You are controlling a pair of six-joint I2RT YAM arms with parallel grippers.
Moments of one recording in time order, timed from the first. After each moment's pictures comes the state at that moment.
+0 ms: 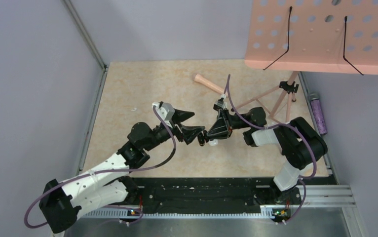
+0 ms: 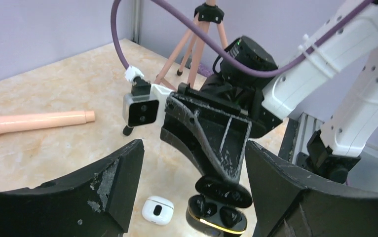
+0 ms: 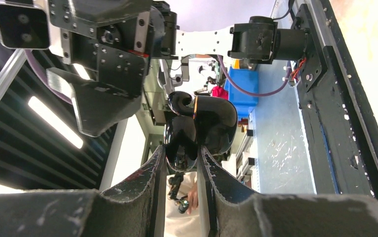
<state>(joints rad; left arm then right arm) -0.81 0.89 0.54 0.54 0.24 -0.25 0.46 1.68 0.57 1.50 -1.29 1.92</state>
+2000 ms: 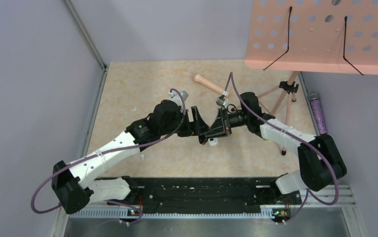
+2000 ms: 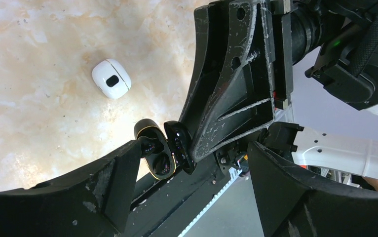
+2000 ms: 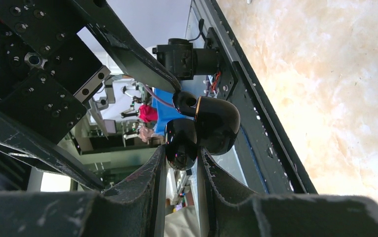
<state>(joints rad) -0.83 1.16 1.00 -0.34 0.16 -0.84 0.46 1.42 0.79 0.10 -1.15 0.88</state>
